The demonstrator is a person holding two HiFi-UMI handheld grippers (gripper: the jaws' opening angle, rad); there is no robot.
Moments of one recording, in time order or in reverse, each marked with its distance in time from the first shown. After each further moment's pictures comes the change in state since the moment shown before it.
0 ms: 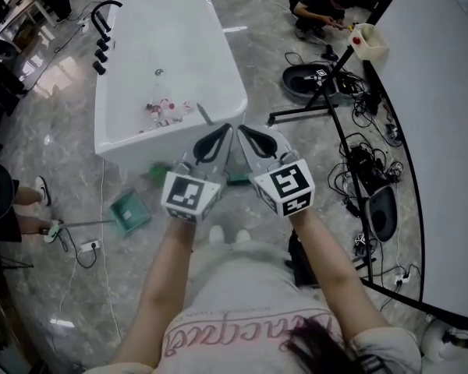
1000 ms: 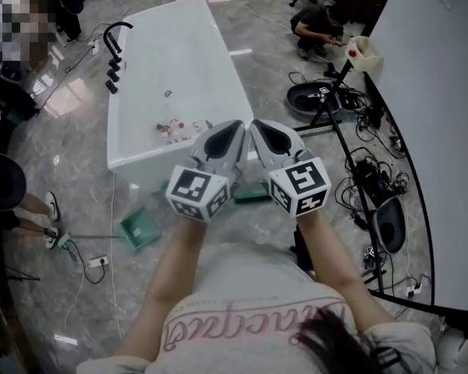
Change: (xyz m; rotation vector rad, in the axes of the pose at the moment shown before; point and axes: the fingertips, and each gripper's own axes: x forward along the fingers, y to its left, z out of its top) left arm 0.010 -0.004 0.045 -0.099 -0.074 -0.048; right arm -0.016 -0.017 0.050 0.037 -0.123 -0.073
